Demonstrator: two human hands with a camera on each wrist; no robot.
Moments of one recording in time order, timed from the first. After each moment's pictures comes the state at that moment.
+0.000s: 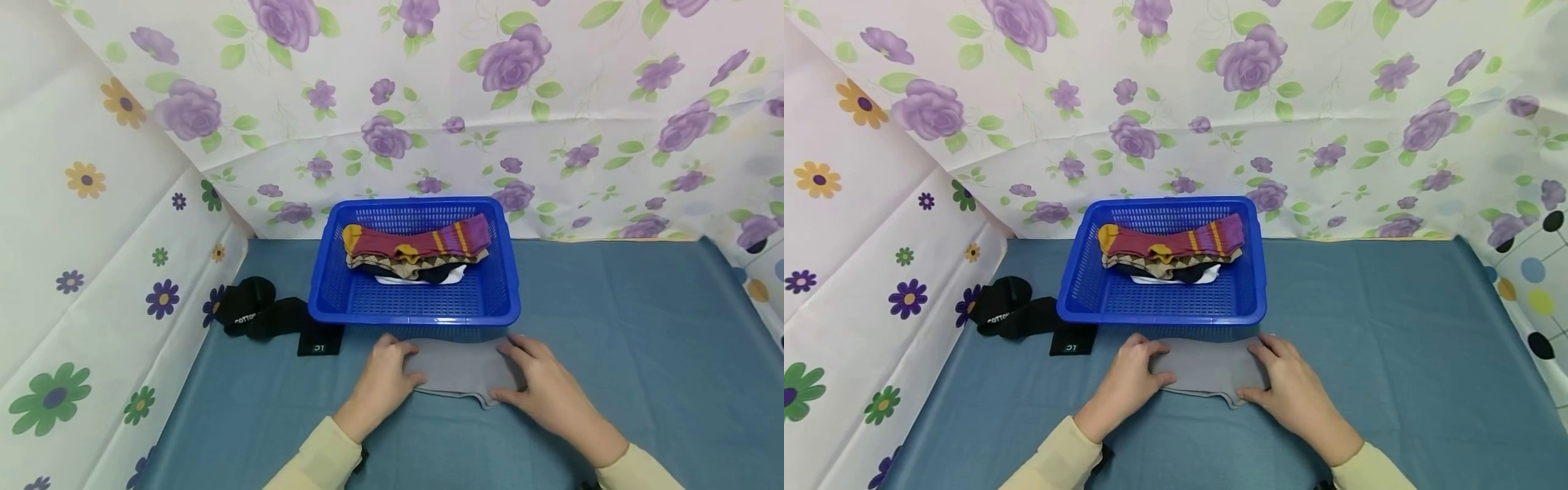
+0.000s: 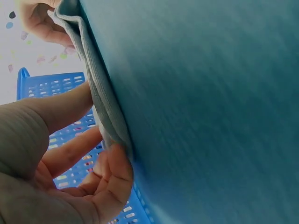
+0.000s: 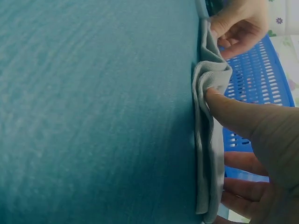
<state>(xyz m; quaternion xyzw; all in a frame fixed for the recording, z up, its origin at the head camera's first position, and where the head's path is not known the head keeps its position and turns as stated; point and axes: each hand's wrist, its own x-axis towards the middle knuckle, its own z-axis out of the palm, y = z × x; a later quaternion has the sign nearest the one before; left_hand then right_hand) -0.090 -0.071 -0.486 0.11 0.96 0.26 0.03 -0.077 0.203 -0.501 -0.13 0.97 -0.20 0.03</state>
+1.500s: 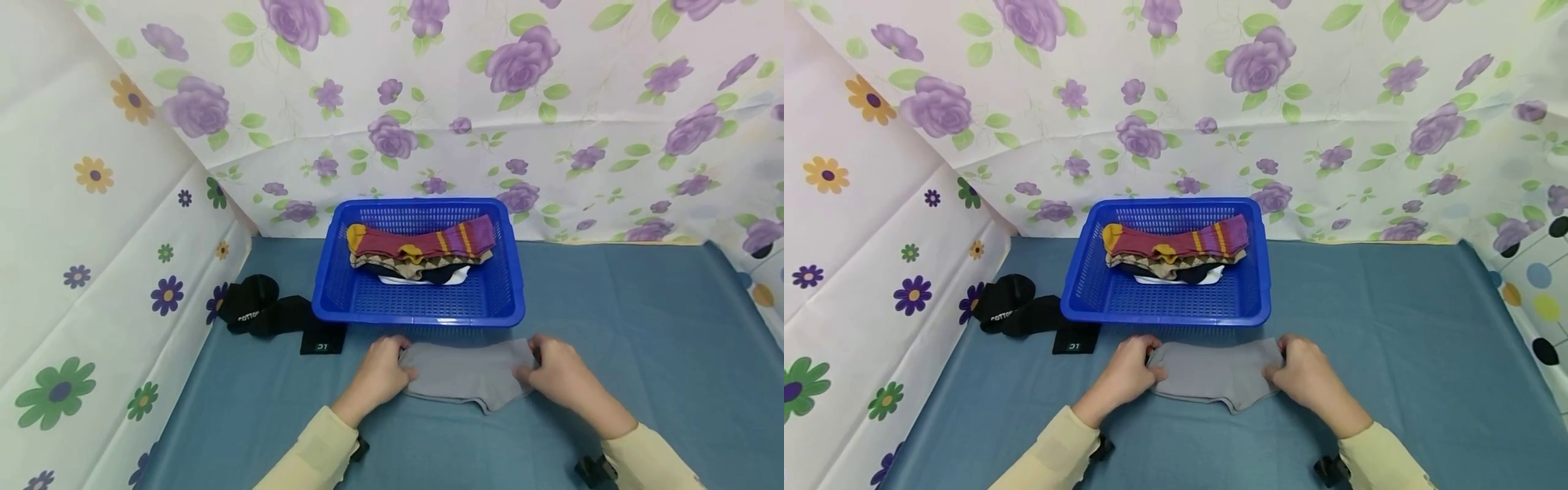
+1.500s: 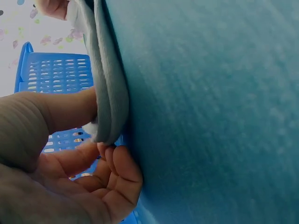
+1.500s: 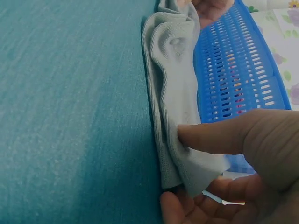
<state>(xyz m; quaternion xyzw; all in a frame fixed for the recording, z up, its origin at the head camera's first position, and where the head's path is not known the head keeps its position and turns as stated) -0.104 -0.082 -0.484 0.05 0.95 0.30 0.11 -0.106 0.217 -0.487 0.00 0.95 -0.28 0.16</state>
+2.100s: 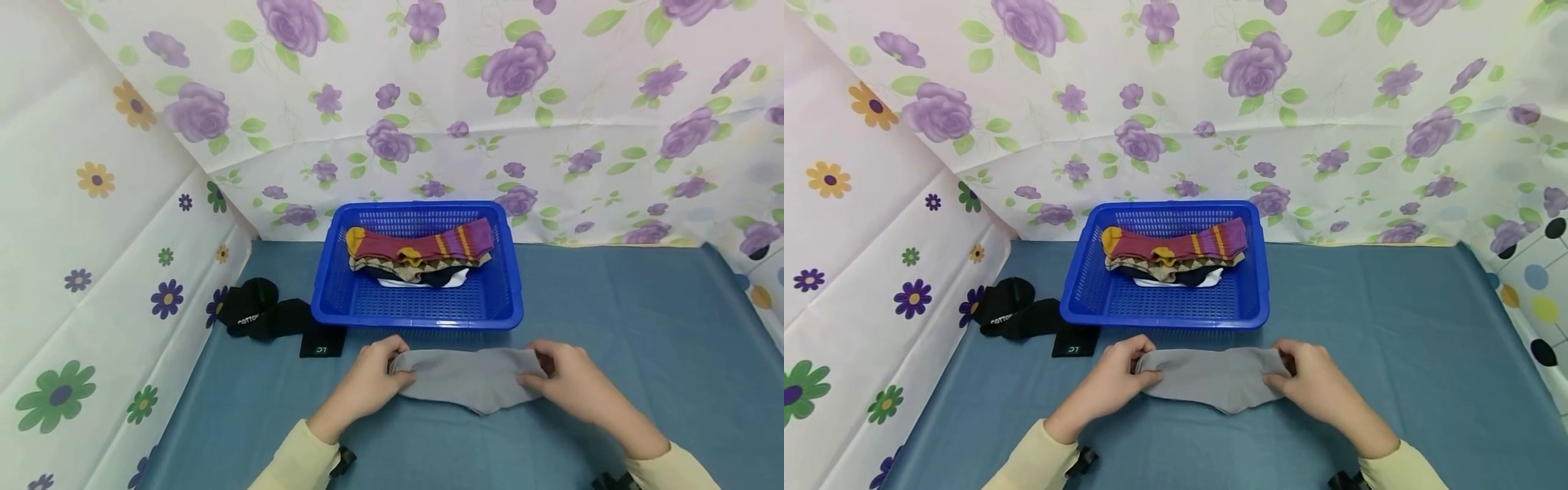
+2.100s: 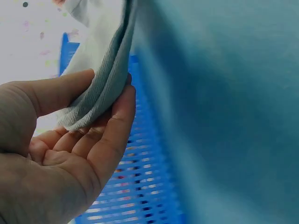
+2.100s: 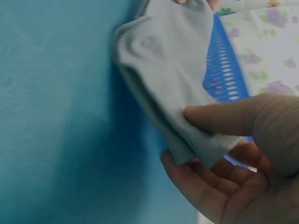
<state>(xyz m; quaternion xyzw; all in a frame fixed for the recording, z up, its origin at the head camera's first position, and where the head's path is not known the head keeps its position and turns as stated) -0.092 -0.097 -0.447 0.11 0.90 0.39 0.15 -0.090 0.227 -0.455 -0.08 0.93 -0.33 0.15</state>
